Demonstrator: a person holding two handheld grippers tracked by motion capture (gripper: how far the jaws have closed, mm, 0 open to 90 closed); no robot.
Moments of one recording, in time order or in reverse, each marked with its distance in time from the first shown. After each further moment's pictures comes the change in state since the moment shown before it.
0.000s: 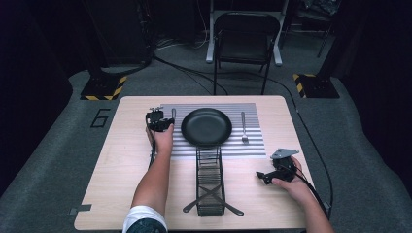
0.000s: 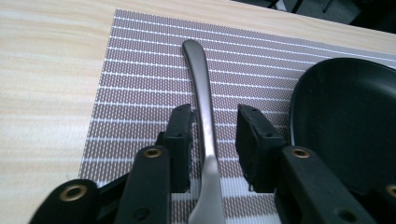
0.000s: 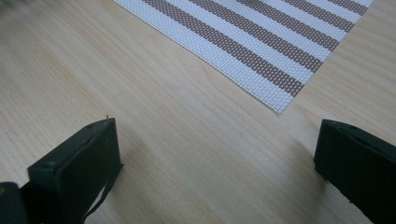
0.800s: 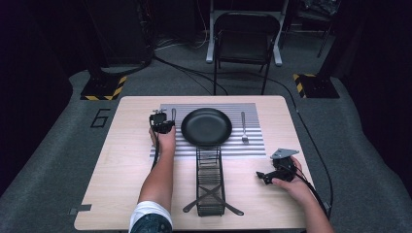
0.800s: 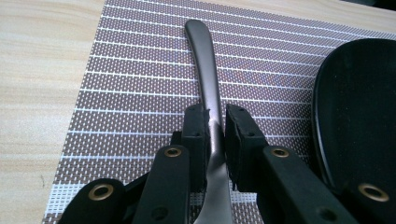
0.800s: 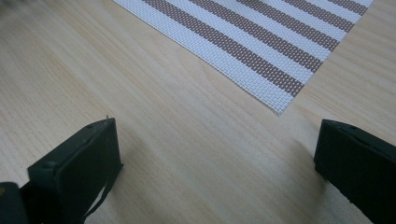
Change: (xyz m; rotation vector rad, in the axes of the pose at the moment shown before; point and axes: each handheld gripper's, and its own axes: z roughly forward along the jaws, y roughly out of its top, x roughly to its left) left arm -0.002 -0.010 0.023 0.017 0.031 0.005; right arm 0.000 0.000 0.000 0.000 0.000 0.000
